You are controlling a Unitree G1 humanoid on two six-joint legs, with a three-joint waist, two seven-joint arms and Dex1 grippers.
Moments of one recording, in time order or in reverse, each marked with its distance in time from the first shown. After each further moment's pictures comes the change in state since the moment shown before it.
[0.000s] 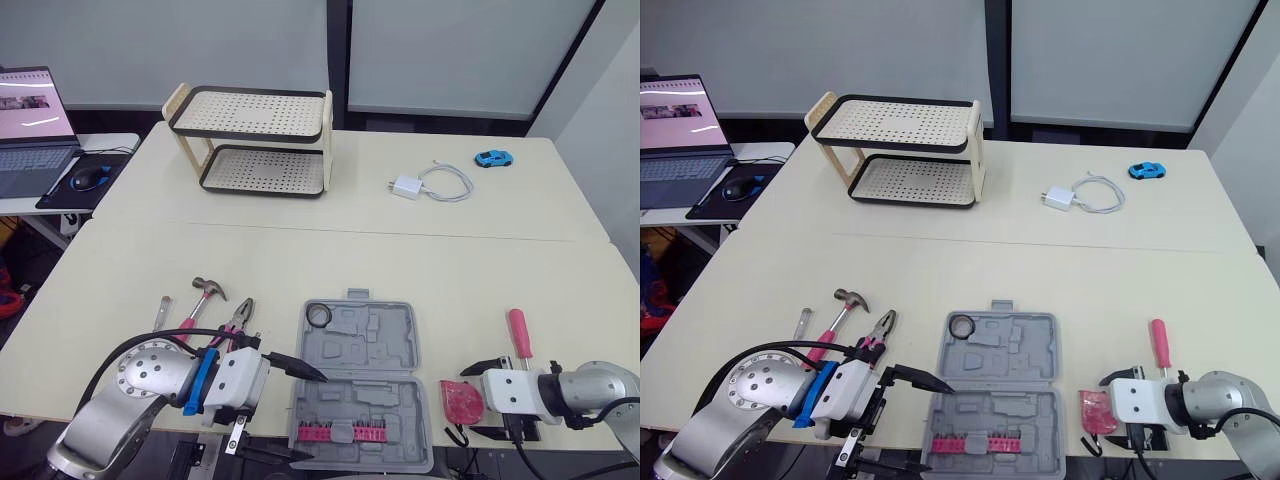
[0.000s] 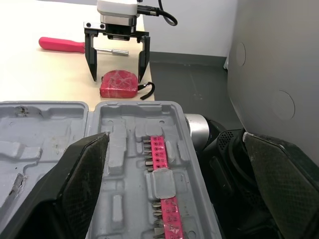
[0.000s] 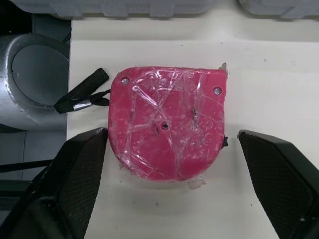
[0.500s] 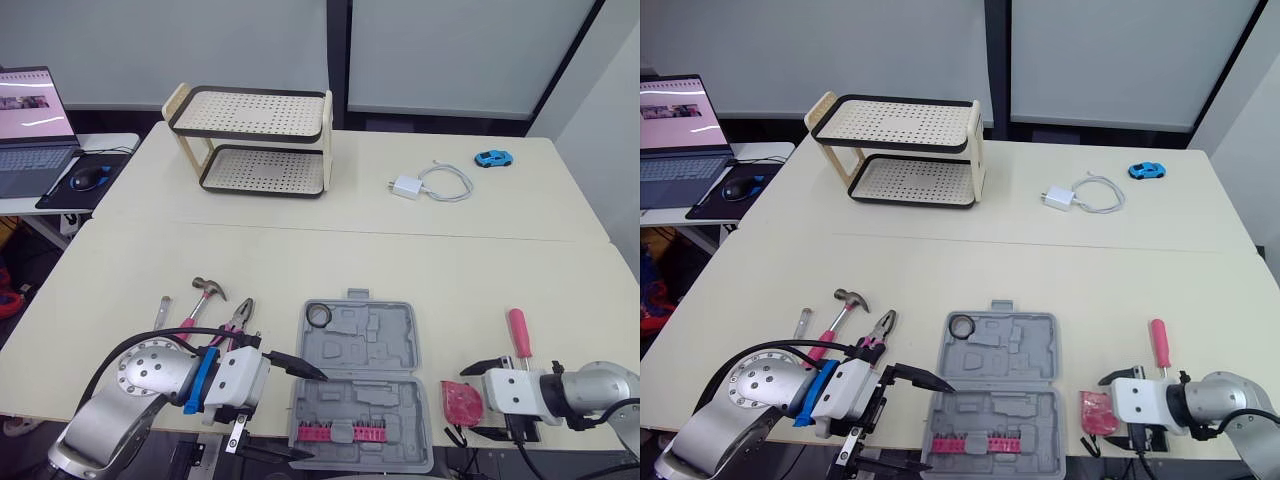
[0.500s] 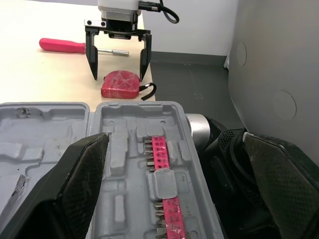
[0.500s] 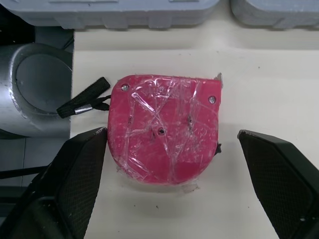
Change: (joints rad) left arm 0.000 -0.001 0.000 0.000 0.003 -0.001 -0.003; right arm 0.008 -0.003 -0.017 -0.007 0.017 0.009 -0.002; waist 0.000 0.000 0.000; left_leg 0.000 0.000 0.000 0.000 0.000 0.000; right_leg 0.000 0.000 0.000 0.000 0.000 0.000
